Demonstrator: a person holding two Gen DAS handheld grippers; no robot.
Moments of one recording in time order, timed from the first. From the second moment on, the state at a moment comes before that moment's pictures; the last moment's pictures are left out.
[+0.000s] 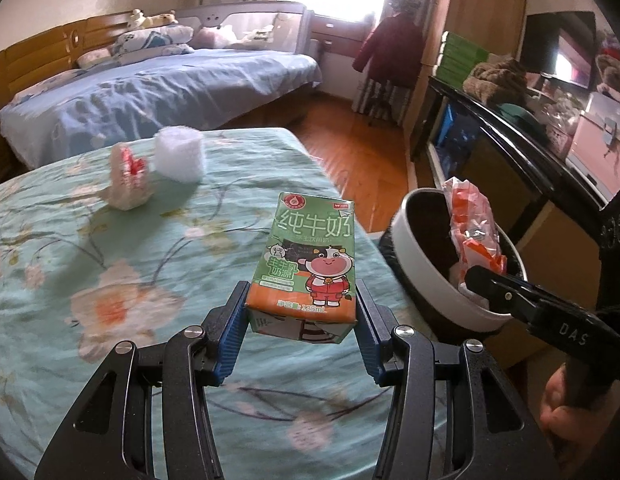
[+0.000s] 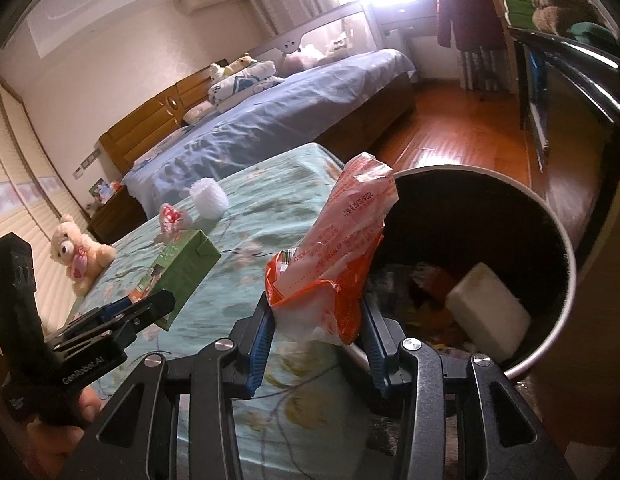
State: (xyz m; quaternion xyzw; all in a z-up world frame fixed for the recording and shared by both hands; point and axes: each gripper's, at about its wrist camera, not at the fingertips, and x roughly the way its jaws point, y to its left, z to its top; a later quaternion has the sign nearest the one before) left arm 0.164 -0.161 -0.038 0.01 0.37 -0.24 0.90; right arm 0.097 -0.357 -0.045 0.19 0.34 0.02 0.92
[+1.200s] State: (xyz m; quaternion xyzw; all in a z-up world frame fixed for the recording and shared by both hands) left arm 0.162 -0.266 -0.034 0.08 0.36 -0.31 0.87; right arm 0.086 -0.436 -0.060 0.22 0.36 -0.03 0.91
